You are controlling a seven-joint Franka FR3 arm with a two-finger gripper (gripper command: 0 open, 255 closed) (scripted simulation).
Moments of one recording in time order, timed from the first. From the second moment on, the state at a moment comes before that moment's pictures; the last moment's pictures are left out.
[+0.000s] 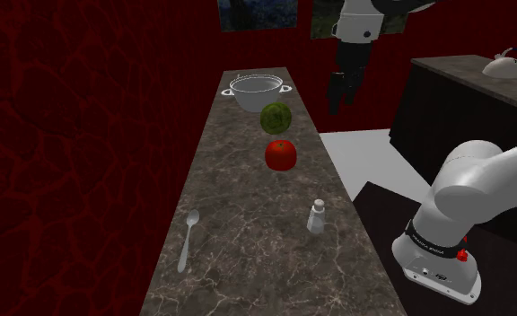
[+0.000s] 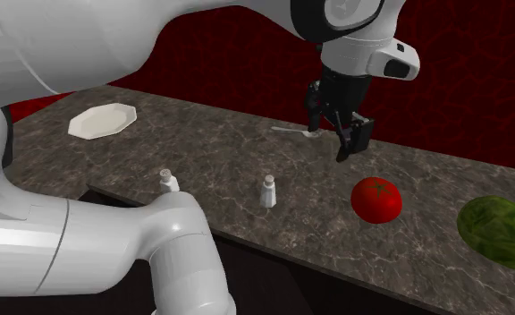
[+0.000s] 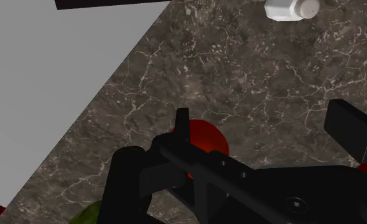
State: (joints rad) arm -0.02 -0.78 0.07 -2.34 0.12 1.58 0.03
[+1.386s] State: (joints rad) arm 0.10 -0.69 0.52 -2.69 0.27 2.00 0.38
